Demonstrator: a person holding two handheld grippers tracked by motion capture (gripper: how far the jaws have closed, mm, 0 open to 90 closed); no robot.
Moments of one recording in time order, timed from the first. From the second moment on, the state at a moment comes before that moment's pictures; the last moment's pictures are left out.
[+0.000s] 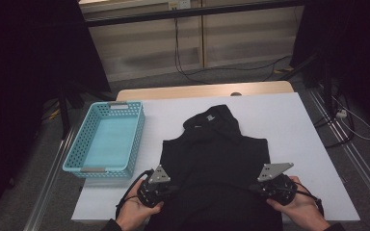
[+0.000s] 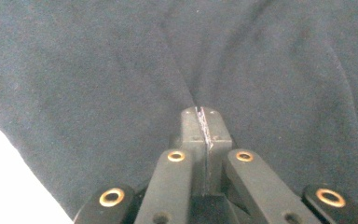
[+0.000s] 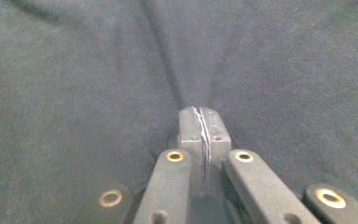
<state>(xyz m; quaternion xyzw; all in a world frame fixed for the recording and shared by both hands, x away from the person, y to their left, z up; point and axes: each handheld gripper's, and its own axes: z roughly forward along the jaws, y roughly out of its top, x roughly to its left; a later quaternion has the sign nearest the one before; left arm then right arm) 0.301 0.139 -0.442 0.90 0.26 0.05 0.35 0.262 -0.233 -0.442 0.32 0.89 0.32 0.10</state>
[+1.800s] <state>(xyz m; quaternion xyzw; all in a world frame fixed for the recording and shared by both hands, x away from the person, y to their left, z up) 0.305 0.150 -0.431 0.85 0.32 0.08 0.42 0.313 -0.244 -0.417 0.33 0.84 0.40 0.15</state>
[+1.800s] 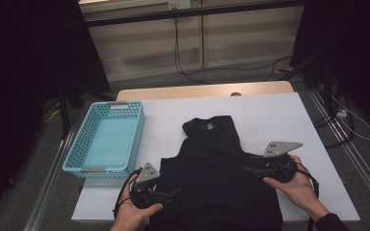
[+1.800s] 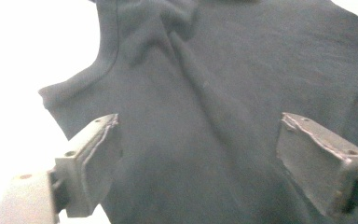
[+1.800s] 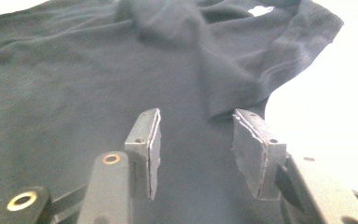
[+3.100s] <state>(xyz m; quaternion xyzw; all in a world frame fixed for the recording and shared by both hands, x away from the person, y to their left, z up) 0.287 0.165 -0.429 0.84 0.28 0.13 0.44 0.492 -0.209 -0.459 0.39 0.84 0.34 0.18</state>
